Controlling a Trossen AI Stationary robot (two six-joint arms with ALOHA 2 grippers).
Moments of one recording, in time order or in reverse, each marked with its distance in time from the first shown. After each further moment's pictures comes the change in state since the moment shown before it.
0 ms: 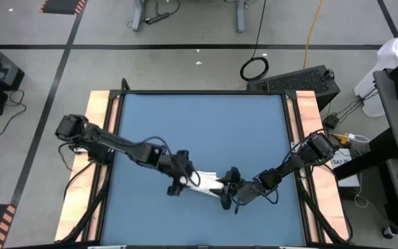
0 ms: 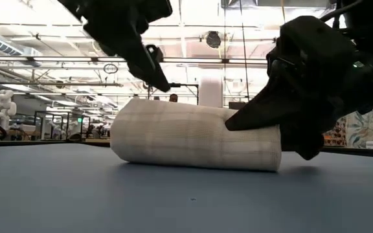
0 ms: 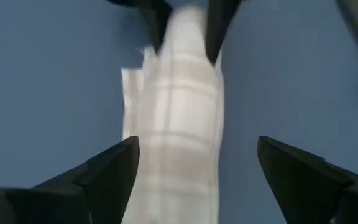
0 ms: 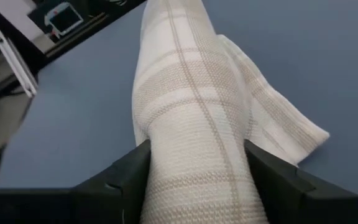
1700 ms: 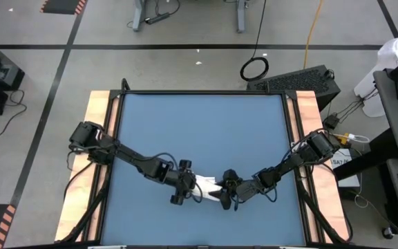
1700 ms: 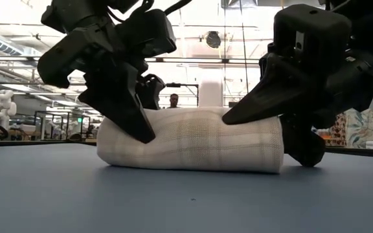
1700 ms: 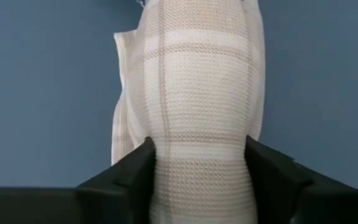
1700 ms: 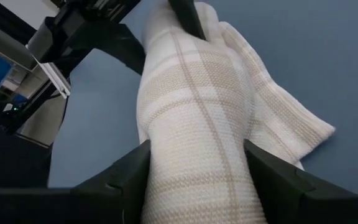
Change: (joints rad) left arm -0.112 0.231 -0.015 0.110 -0.139 0.019; right arm -0.024 -0.004 -0.003 0.045 -0.161 0.130
